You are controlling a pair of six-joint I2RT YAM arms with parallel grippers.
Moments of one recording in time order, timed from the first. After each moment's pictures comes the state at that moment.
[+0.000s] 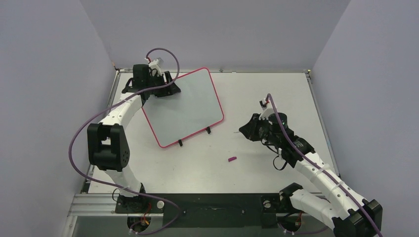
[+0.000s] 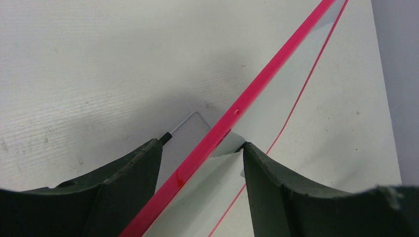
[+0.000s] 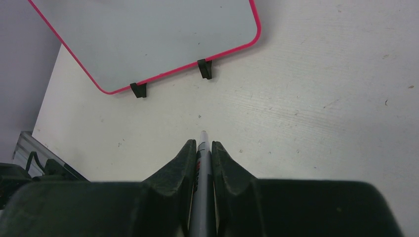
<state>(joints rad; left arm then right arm) -0.12 1.74 1.39 -0.26 0.44 -0.32 0.51 0.90 0.73 -0.30 -0.14 0.48</state>
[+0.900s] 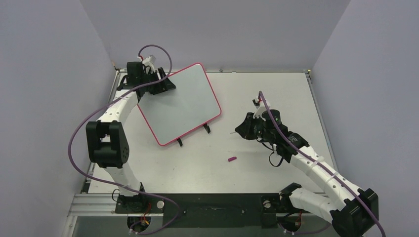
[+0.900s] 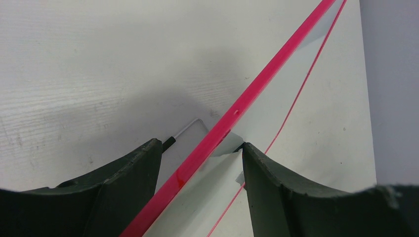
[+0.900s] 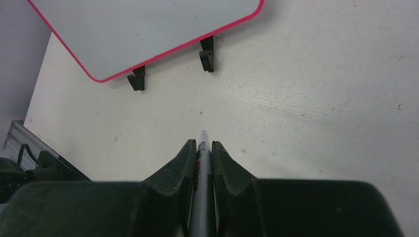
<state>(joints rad) -0.05 1.78 1.45 -0.29 0.48 -0.39 0.55 1.00 0.78 -0.31 -0.14 0.47</state>
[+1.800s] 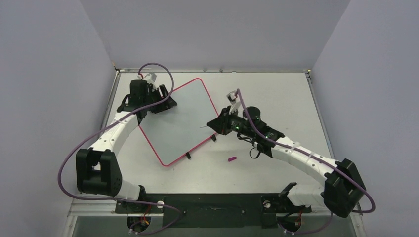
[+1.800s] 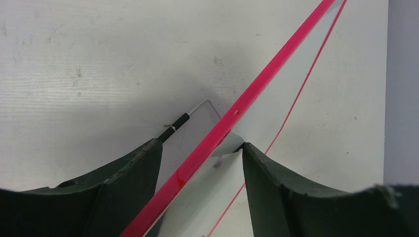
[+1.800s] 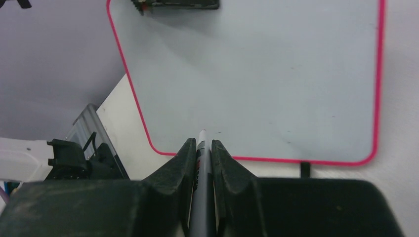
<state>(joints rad) -0.14 1.46 1.11 -0.28 0.31 -0.47 0.68 1.20 0.81 0.15 -0.28 0.48</state>
